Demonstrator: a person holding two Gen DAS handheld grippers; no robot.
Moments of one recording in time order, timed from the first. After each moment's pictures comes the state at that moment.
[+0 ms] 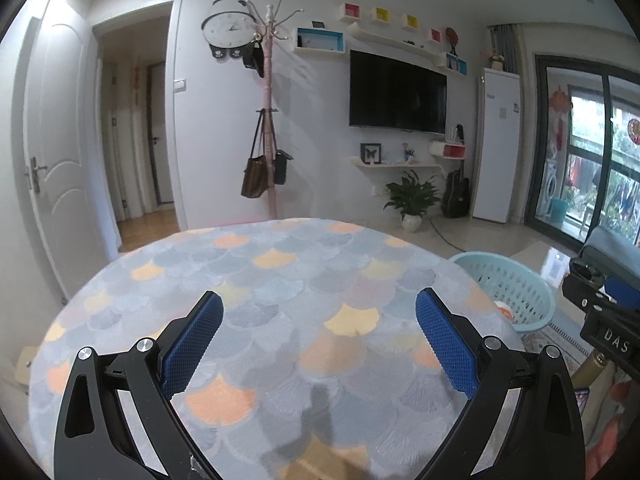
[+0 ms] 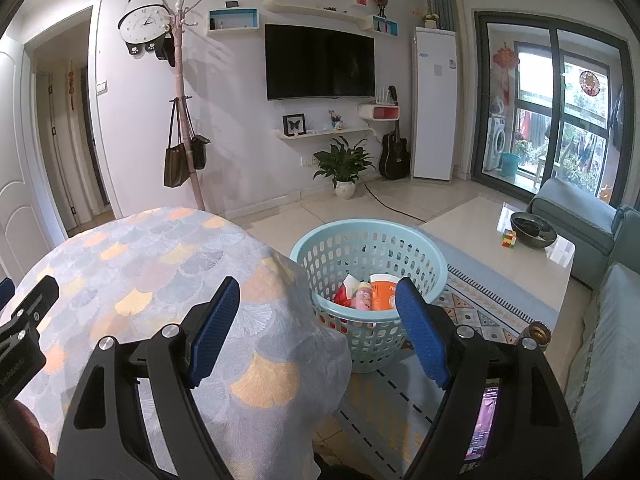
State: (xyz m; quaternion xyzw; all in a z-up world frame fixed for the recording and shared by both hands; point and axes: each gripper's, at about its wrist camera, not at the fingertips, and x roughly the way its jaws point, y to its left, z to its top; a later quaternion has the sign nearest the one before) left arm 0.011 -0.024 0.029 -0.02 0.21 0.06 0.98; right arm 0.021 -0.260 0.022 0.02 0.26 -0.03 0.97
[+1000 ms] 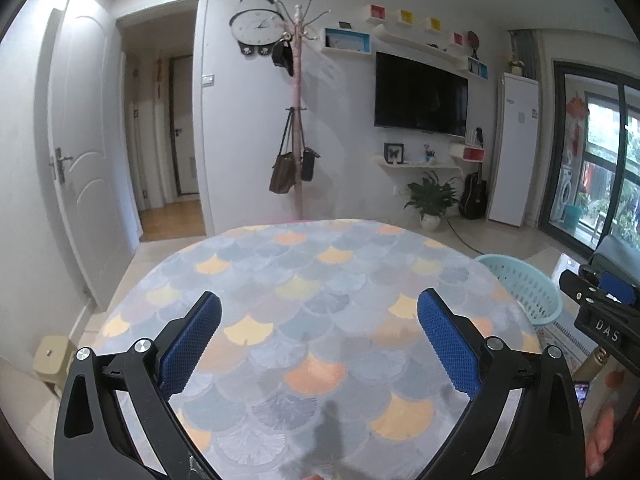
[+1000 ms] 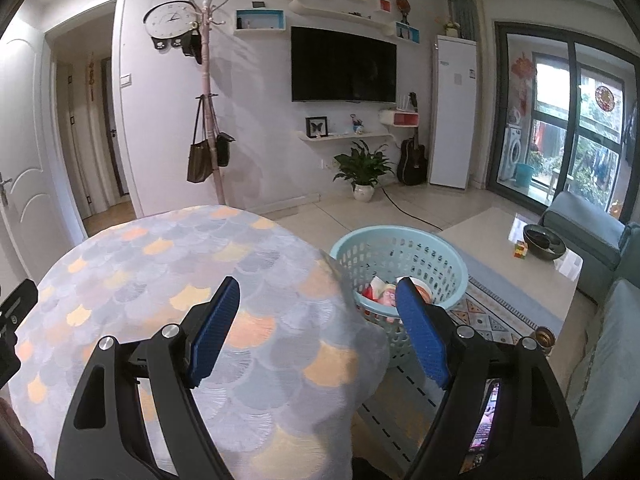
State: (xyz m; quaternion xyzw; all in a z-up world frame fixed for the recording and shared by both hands) left arm -0.038 0.040 0.061 -0.03 0.22 0.09 0.97; right arm -0.009 -0.212 0.051 0.00 0.26 0.00 0.97
